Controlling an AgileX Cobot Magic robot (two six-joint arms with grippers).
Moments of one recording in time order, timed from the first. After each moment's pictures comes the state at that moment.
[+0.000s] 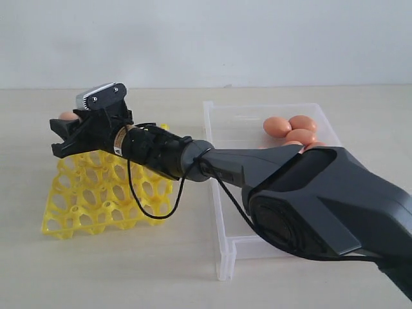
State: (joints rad) left arm 0.18 0.00 0.00 1.39 0.15 -1.62; right arm 0.62 2.79 -2.23 -0.59 -0.56 0.69
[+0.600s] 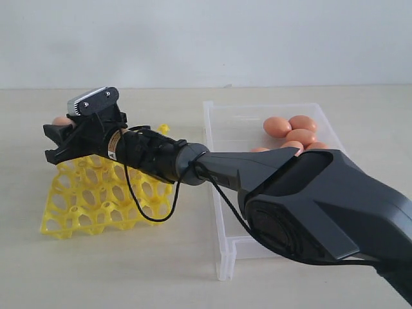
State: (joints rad) left arm 0.18 0.00 0.00 1.40 0.15 -1.62; right arm 0.64 2.79 -2.23 -0.59 -0.54 0.66
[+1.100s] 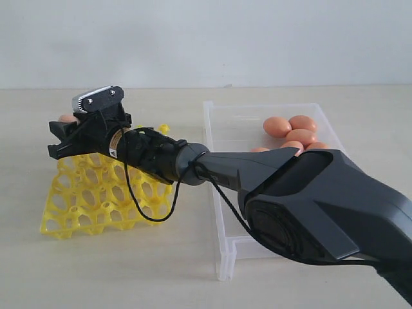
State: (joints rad) left arm 0.18 0.00 0.00 1.40 0.15 -1.62; right arm 0.64 2.79 -2.23 -0.51 -0.50 0.64
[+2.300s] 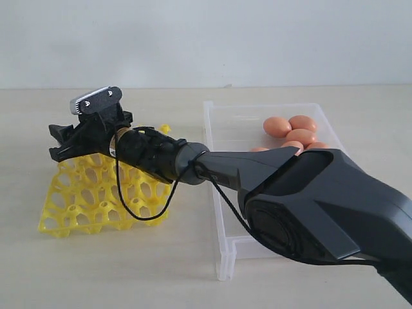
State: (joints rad) left arm 0.18 0.00 0.00 1.42 0.14 -1.62; right arm 0.64 2.79 -2.23 -0.50 -0.47 0.57
